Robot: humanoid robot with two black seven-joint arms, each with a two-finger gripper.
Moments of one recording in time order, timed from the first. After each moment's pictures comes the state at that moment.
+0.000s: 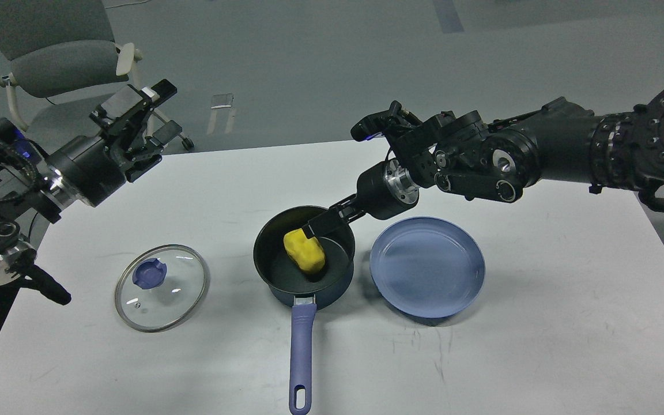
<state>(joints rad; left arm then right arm) -0.76 0.86 -0.53 -1.27 0.68 -0.25 -0.49 1.52 0.00 -0.64 0.80 -0.76 0.36 0.49</state>
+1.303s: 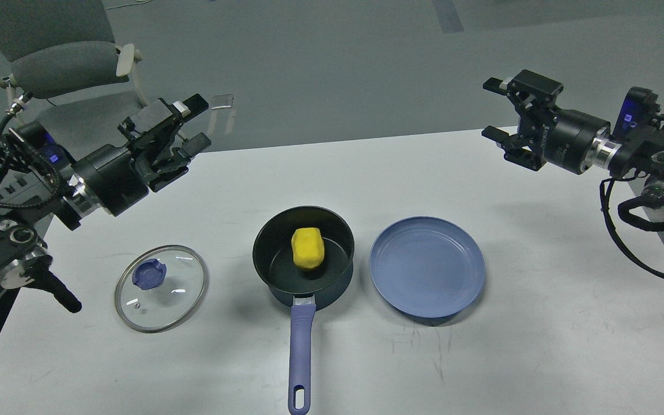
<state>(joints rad) -0.74 0.83 -0.53 -1.31 0.73 -0.30 -0.49 0.90 -0.66 0.16 0.96 -0.16 0.36 0.49</state>
